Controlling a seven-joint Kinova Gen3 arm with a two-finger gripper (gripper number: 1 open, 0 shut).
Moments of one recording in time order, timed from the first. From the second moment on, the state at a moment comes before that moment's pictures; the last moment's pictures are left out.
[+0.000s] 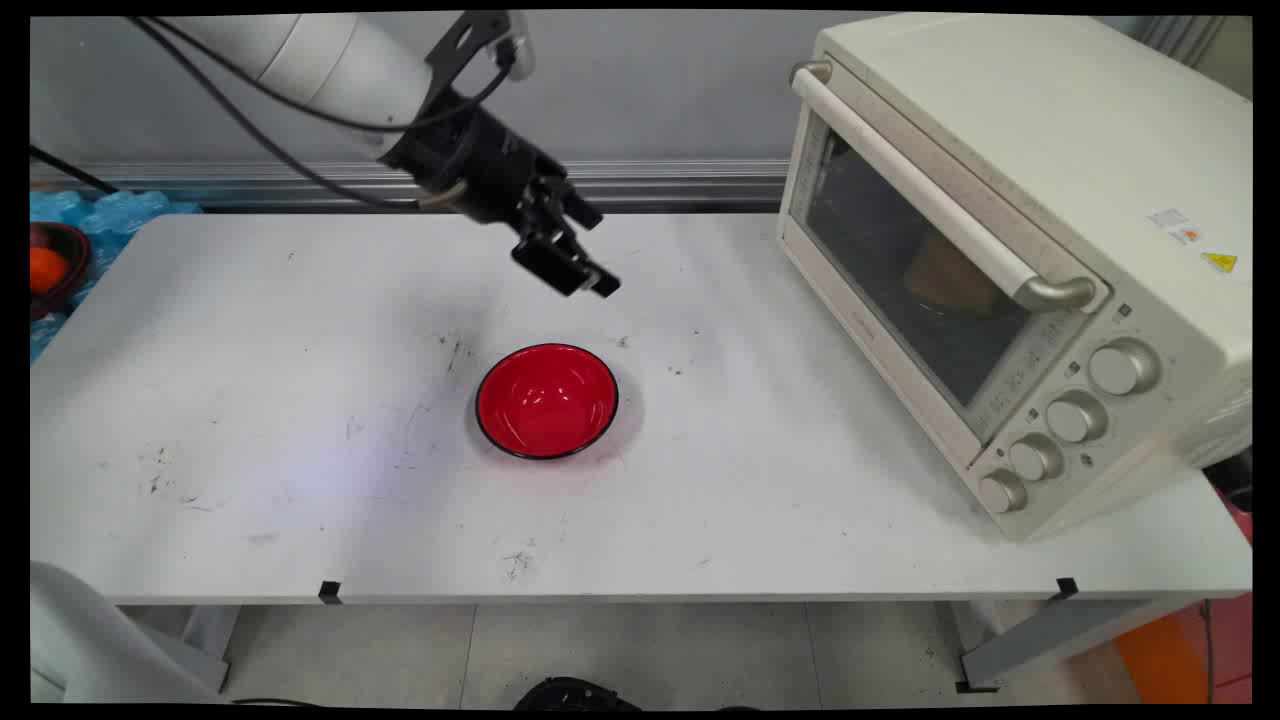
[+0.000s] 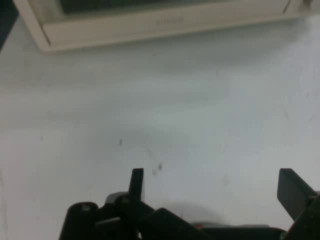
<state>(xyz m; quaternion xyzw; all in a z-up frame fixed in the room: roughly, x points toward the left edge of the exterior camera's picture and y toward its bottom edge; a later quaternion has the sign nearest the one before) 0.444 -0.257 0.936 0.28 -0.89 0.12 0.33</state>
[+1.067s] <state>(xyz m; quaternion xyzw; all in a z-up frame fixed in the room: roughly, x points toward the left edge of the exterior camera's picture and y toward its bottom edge) 0.350 -0.306 1.018 0.29 -0.87 0.14 0.38</state>
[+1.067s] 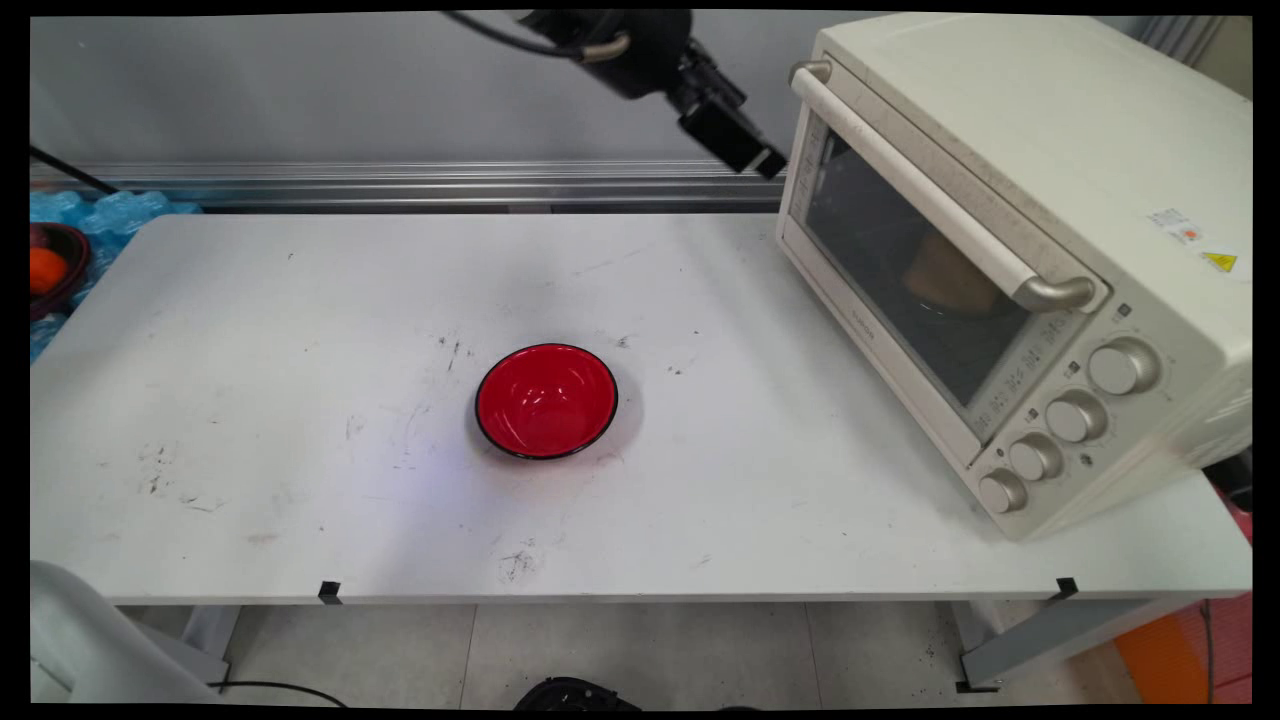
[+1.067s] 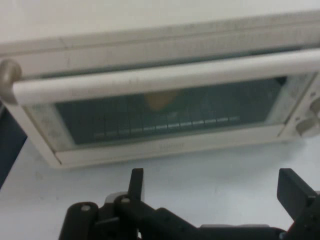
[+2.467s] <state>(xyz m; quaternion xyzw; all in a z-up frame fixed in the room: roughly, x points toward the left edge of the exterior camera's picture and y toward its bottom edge) 0.261 -0.388 1.043 0.31 -0.86 0.16 0.37</state>
